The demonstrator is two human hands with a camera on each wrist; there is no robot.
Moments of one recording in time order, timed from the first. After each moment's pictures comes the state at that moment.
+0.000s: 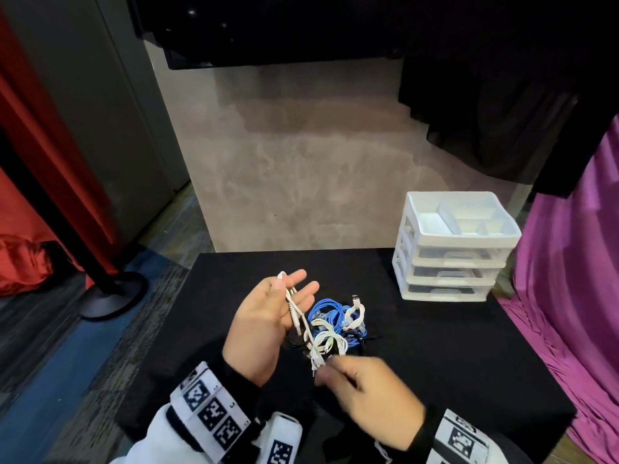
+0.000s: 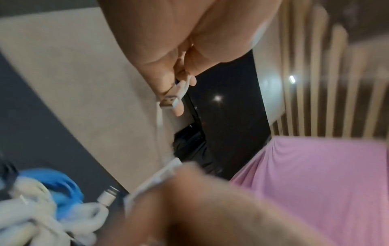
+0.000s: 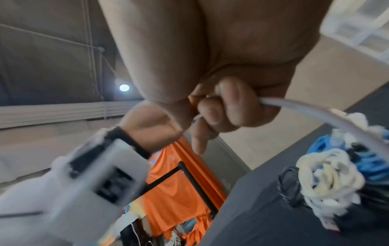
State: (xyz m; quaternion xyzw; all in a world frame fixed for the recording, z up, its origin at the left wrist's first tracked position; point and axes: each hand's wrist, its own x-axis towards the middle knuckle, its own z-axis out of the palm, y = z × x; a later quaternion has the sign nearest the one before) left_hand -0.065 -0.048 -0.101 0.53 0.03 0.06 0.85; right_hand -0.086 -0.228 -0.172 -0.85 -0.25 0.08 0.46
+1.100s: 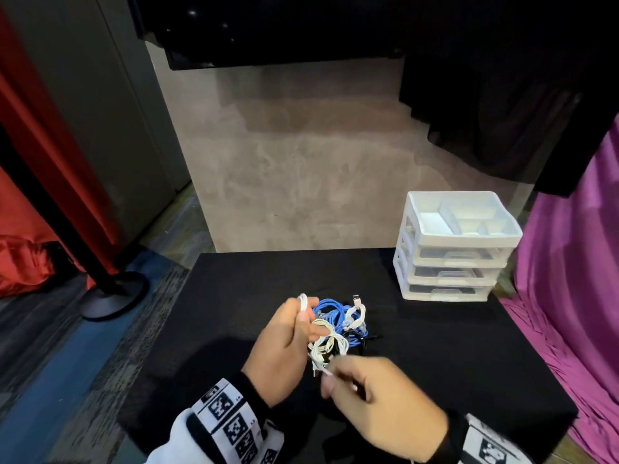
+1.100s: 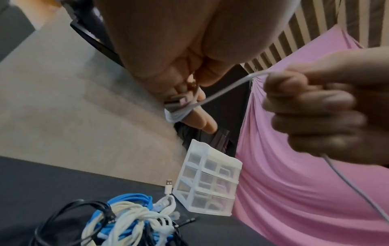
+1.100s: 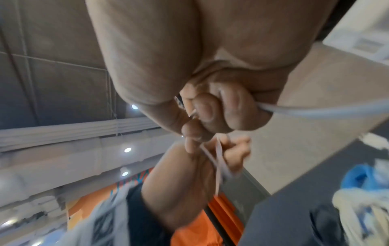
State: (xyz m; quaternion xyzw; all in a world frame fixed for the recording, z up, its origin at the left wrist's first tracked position) left_hand -0.077 -0.048 -0.141 0.82 -0.06 0.08 0.56; right_hand -0.105 -0.239 -0.134 -0.83 -0.28 0.09 0.47
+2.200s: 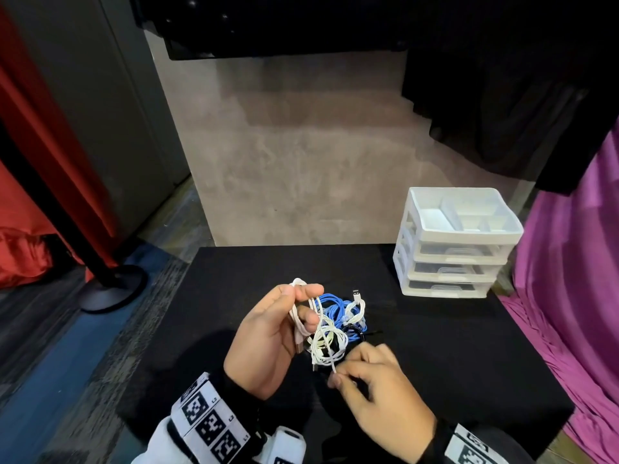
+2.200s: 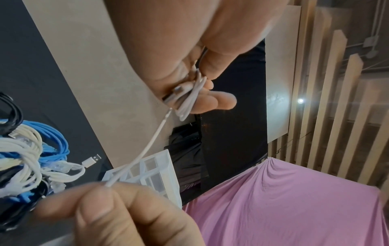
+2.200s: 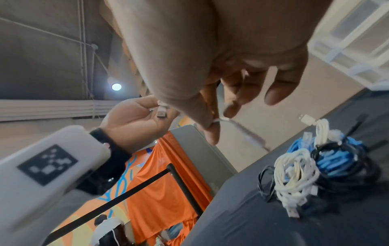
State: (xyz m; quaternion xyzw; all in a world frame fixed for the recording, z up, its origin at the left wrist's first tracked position) left_hand -0.088 -0.047 -0.103 0.52 0.00 -0.02 0.85; right_hand -0.095 -0.242 -0.200 -0.88 -0.24 -0.03 0.41
